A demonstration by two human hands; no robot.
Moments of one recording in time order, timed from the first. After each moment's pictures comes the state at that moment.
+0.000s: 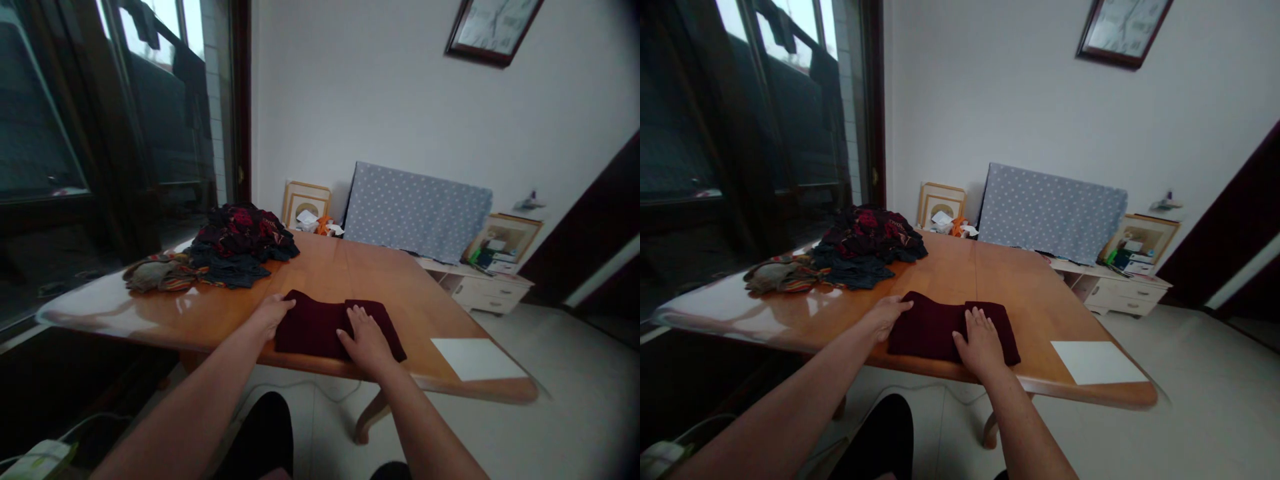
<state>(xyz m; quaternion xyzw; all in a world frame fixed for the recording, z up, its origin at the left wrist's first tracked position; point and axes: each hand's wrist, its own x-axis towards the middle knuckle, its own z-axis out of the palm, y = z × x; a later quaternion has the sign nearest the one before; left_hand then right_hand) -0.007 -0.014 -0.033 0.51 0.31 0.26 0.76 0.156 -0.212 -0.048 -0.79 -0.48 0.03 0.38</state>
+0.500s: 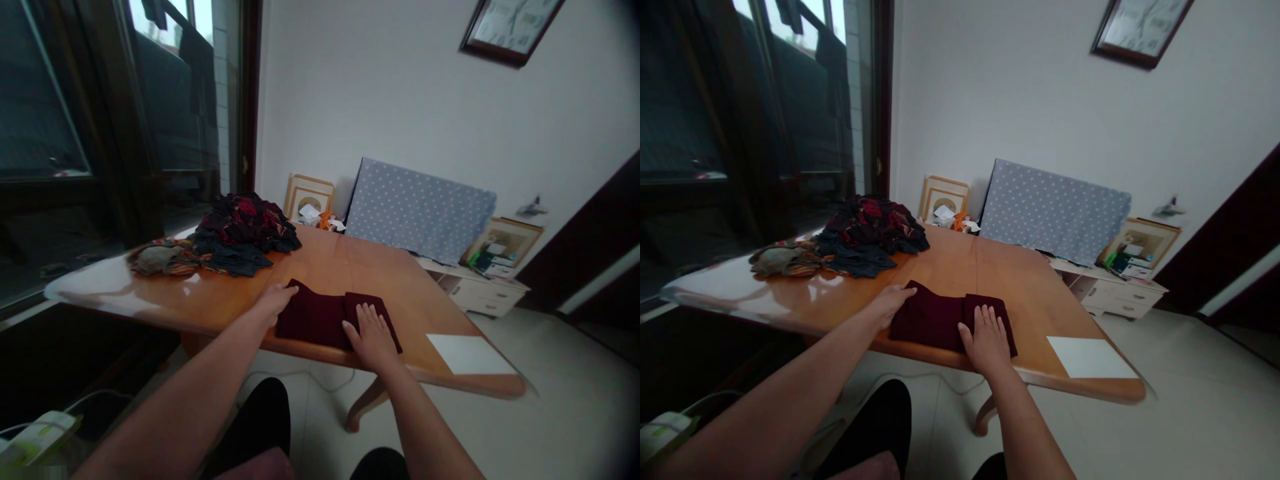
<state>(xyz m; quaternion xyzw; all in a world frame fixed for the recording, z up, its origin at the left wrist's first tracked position) 0.002 -0.007 -0.047 0.51 0.33 0.28 0.74 0.167 -0.231 -0.057 -0.82 -0.46 -0.01 0.33</state>
